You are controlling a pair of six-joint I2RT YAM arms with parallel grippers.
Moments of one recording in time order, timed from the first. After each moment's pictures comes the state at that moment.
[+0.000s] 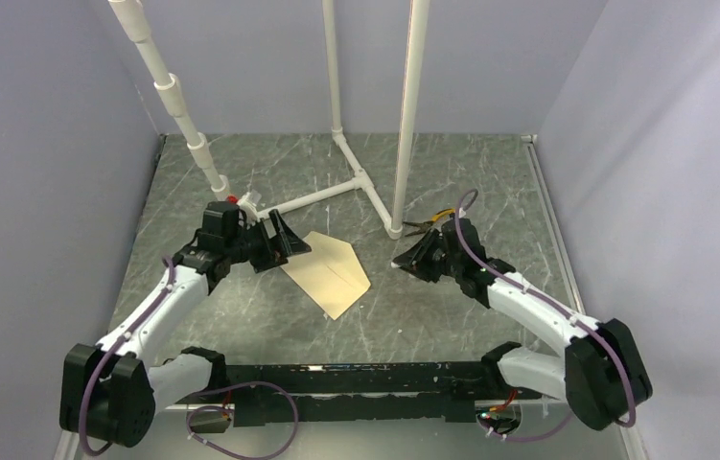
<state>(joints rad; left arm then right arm) -0.25 1.06 0.68 -0.26 0.49 -0.71 0.51 1.10 0.56 -0.10 -0.15 1.04</state>
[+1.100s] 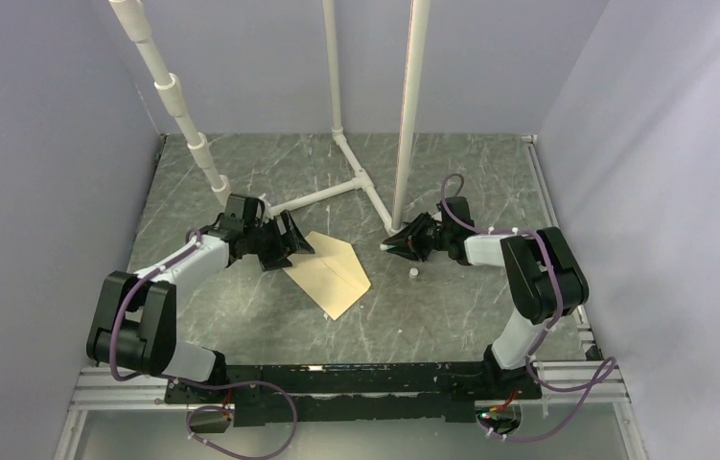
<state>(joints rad) -0.25 1.42 0.77 -0.25 0.46 -0.67 0.26 1.72 0.72 0.26 -0.61 1.17</state>
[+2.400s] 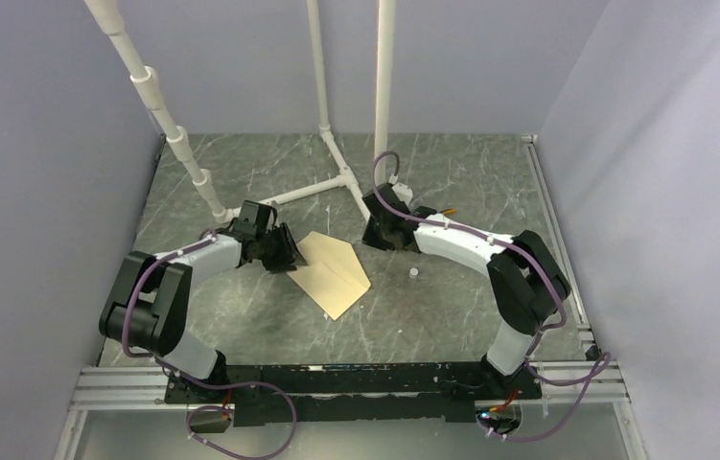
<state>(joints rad) -0.30 1.53 0.75 -0.20 0.29 -0.68 0.70 1.72 1.15 -0.33 0.18 0.92</state>
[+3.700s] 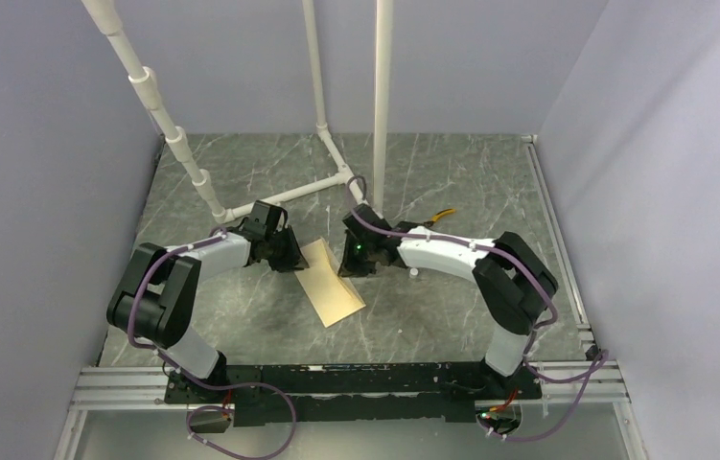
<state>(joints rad) -0.36 1.59 0.77 -0.18 0.22 -0.68 0.82 1.76 1.11 -0.31 -0.07 0.92</state>
